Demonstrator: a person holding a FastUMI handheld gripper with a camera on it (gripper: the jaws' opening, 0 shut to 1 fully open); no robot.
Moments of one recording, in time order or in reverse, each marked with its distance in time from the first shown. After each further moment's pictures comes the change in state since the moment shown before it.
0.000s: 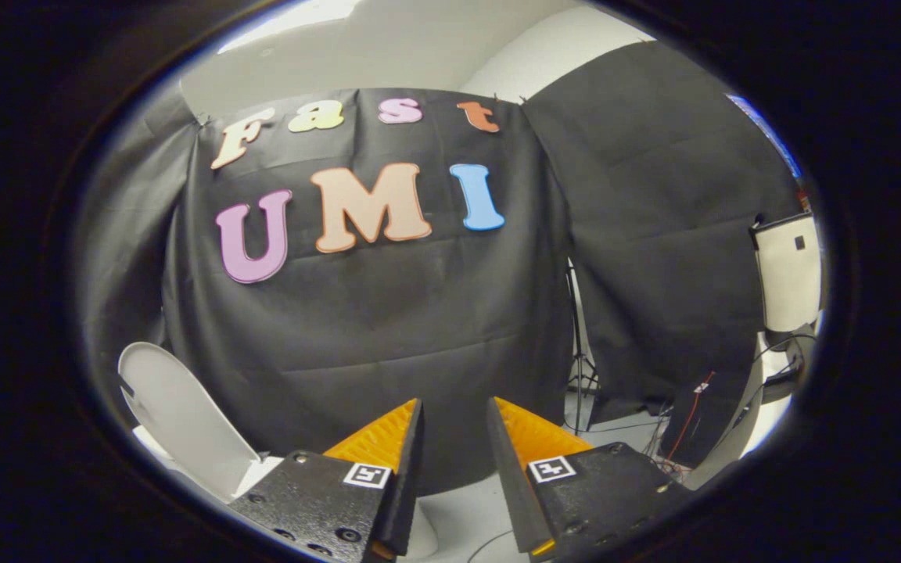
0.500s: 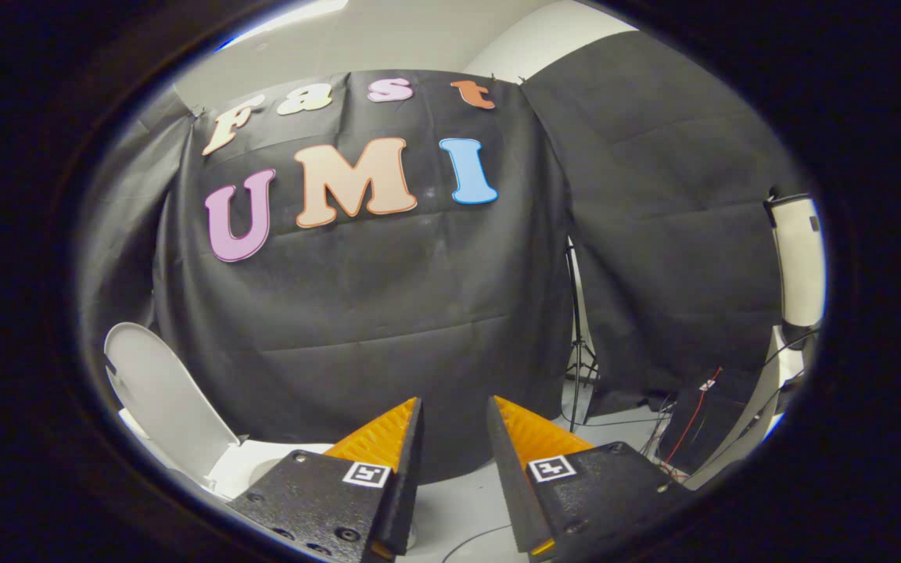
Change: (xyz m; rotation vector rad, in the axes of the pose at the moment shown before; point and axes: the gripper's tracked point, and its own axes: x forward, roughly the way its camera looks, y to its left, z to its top) arm 0.056 -0.045 -0.011 -0.007 0.045 0.040
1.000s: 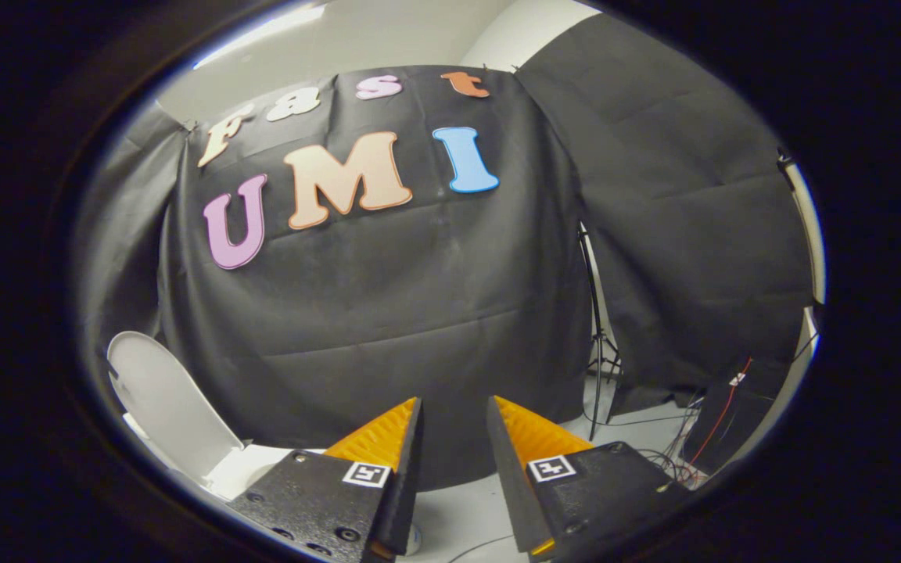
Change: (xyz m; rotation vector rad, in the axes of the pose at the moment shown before) arm 0.053 -0.040 0.000 0.034 0.017 0.090
